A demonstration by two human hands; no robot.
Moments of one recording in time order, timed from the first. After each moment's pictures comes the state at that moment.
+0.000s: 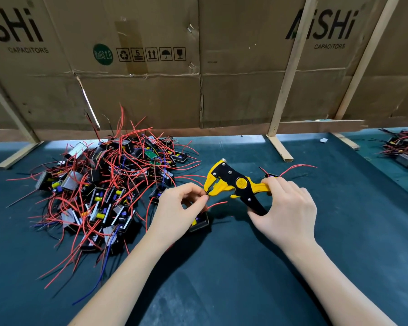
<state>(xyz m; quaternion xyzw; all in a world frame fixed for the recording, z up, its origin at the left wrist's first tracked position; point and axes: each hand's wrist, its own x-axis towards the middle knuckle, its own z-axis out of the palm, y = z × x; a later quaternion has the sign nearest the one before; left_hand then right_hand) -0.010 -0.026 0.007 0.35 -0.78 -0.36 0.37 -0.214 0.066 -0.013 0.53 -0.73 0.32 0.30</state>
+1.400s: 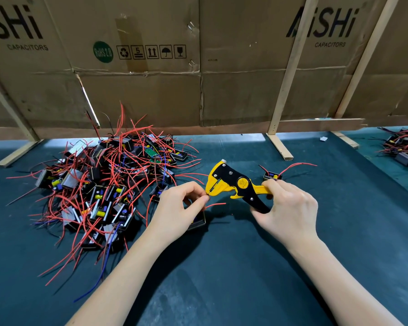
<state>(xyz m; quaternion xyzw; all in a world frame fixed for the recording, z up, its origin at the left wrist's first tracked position) -0.007 -0.026 0.008 0.34 -0.81 -0.32 0.35 -0.218 0.066 -0.014 0.53 -0.71 0.33 0.31</state>
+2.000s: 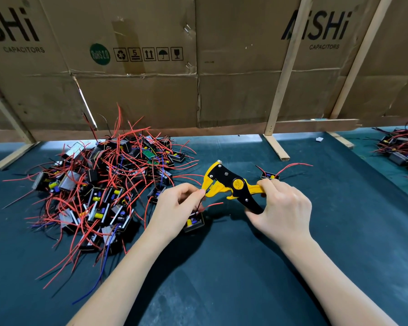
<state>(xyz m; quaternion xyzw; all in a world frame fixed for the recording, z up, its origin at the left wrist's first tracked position) -0.012 -0.028 0.008 0.37 -0.73 -0.45 0.35 -0.213 0.065 -0.013 0.54 -0.72 0.32 0.30</state>
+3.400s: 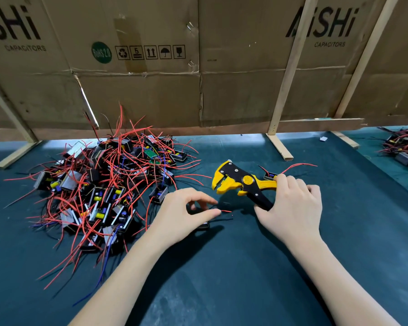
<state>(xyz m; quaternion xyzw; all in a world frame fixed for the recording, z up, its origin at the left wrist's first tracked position) -0.008 -0.028 0.004 0.33 -0.83 -0.34 0.30 -0.223 0.065 -0.014 0.48 -0.80 0.22 0.29</state>
